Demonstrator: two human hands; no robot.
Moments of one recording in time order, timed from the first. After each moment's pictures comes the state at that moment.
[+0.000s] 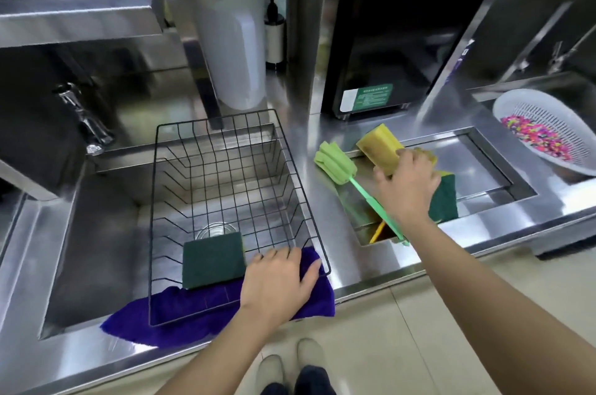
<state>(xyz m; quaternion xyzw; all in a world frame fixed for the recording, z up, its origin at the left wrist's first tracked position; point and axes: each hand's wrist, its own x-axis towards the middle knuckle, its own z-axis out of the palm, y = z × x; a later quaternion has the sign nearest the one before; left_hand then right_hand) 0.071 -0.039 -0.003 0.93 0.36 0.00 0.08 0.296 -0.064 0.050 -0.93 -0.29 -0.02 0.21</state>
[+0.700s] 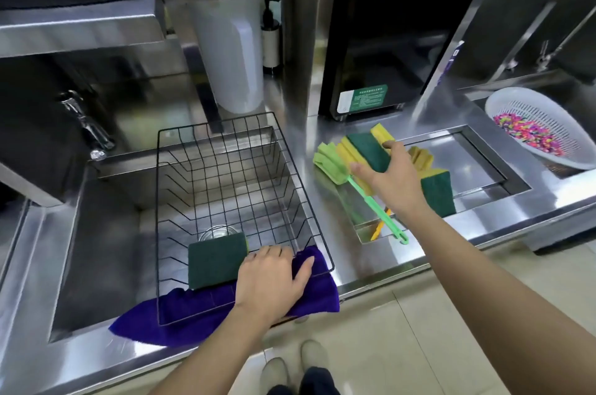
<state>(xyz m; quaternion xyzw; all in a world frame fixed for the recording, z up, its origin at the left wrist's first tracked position) 0.055 -0.030 0.001 0.93 0.36 0.02 0.04 0.284 -0.059 0.071 -0.86 -0.30 0.15 0.39</state>
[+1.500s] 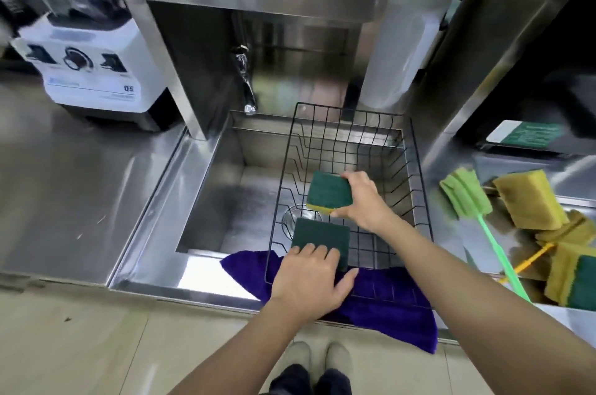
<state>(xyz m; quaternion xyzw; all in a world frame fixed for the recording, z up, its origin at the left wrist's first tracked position) -0.022 -0.006 -0.008 0.89 0.44 0.12 0.05 0.130 0.071 0.015 -0.72 -0.59 0.34 0.14</state>
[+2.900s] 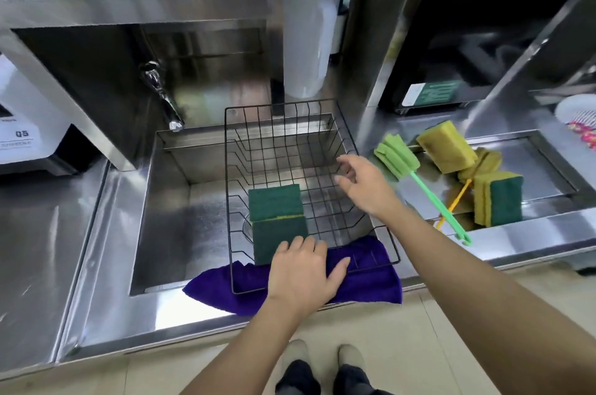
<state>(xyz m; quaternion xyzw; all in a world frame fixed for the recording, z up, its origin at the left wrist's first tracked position) 0.007 -0.017 -0.002 0.93 0.37 0.07 0.07 0.187 0.016 0.033 -0.79 -0.50 0.22 0.27</state>
